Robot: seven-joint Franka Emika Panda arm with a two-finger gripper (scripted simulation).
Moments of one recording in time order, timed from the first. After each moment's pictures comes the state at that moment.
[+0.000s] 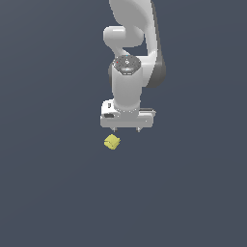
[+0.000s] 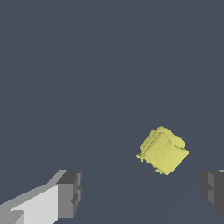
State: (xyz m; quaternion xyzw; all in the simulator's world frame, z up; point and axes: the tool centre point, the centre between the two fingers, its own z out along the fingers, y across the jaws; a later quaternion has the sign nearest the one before) arm -0.008 0.013 0.171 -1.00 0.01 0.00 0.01
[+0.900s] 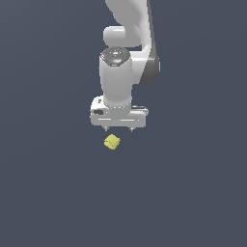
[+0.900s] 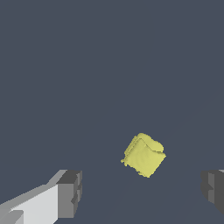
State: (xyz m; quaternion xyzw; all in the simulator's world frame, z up) arm 0.004 -0.018 0.192 -1.00 0.03 -0.01 0.00
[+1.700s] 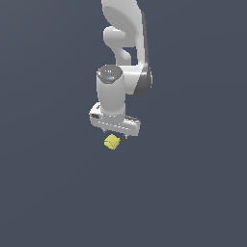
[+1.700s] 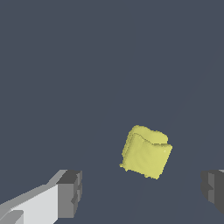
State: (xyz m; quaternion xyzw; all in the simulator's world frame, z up) arm -0.010 -0.035 0.142 -0.99 0.15 -0.01 0.01
